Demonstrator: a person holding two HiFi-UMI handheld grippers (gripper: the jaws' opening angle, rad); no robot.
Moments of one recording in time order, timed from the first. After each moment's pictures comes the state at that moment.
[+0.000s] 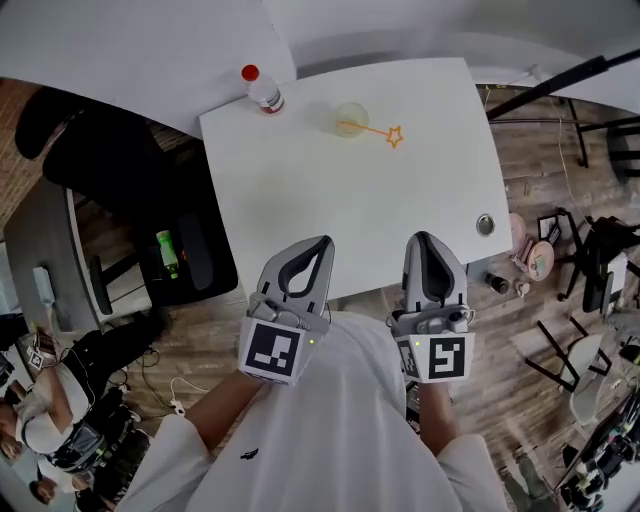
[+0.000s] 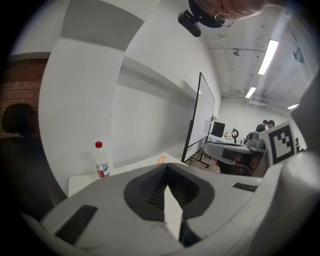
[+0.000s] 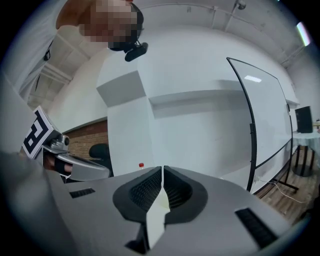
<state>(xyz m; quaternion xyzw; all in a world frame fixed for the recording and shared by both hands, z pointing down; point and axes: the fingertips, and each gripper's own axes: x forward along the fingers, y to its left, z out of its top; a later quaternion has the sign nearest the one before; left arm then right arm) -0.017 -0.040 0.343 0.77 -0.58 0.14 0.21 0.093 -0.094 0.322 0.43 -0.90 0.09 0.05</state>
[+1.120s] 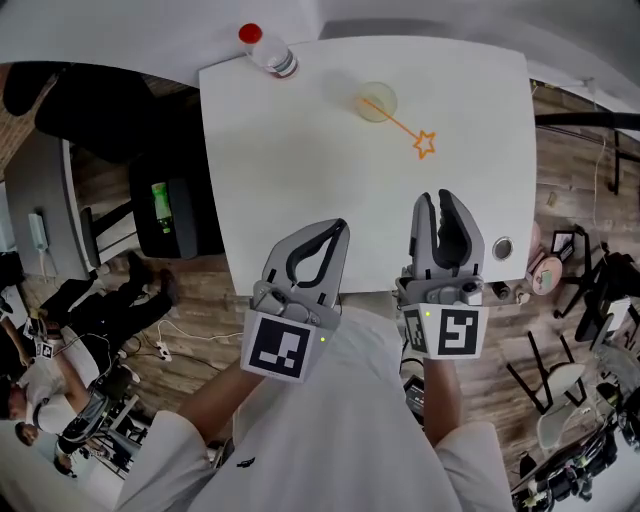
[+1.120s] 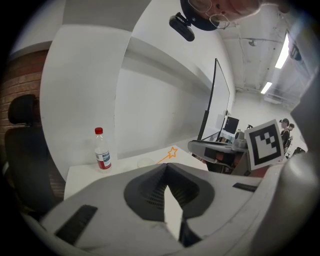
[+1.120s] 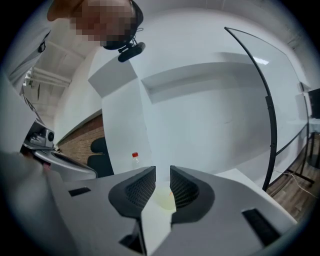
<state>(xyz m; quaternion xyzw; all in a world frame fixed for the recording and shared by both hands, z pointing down) -0.018 -0.100 0.402 0.72 -0.62 0.16 0.26 0.058 -0.194 0.397 0.38 -0.91 0.14 0.08</state>
